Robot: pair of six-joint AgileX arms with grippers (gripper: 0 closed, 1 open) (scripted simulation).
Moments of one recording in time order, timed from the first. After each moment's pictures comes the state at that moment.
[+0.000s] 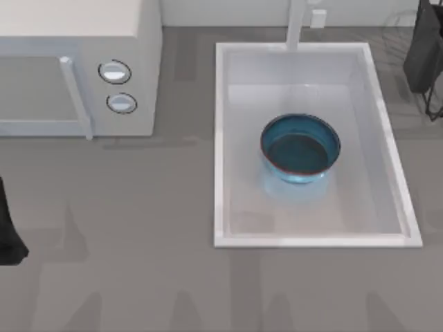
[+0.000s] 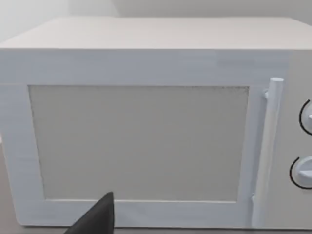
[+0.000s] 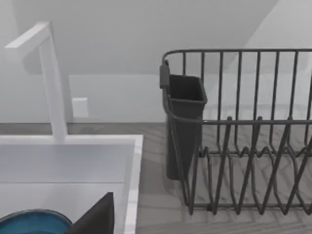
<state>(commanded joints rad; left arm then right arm) 0.00 0.00 0.00 0.00 0.00 0.00 0.03 0.21 0.21 -0.07 0.03 0.01</state>
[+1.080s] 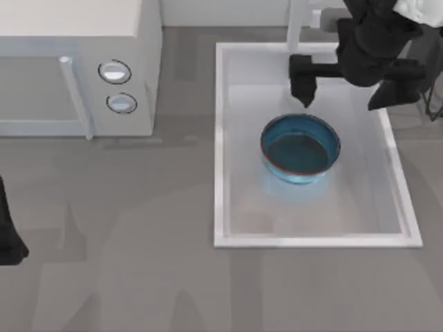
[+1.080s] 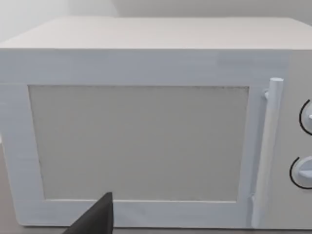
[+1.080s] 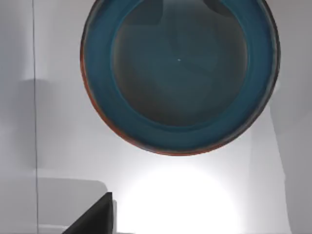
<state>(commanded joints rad) 0.00 0.00 0.00 0.00 0.00 0.00 0.36 2.13 1.83 -1.00 0.02 0.36</state>
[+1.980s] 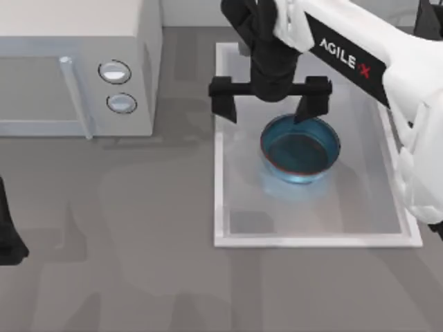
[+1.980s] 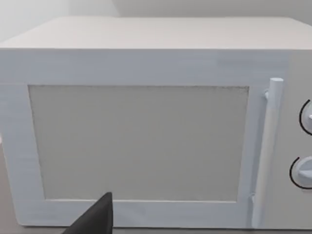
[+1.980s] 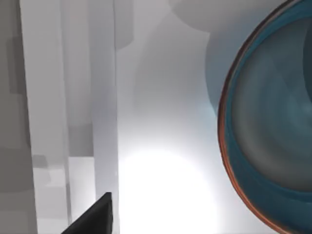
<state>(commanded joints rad) 0.00 0.00 0.00 0.00 0.00 0.00 0.52 2.68 2.53 -1.25 0.11 0.54</state>
